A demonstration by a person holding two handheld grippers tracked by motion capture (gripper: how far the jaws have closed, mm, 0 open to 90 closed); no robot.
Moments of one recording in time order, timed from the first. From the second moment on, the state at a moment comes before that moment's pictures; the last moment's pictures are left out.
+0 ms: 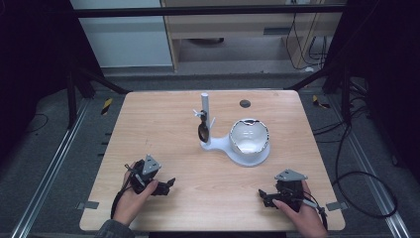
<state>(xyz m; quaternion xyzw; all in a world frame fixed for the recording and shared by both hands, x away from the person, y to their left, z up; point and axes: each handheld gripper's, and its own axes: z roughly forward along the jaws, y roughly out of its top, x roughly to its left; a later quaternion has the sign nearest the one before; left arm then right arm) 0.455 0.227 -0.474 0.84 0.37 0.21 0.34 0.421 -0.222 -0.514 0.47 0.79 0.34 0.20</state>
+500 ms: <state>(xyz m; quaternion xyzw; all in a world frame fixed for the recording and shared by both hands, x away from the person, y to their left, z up) 0.466 0.250 -0.501 0.83 0.42 0.20 0.31 0.421 -0.222 -0.514 0.47 0.79 0.34 0.20</state>
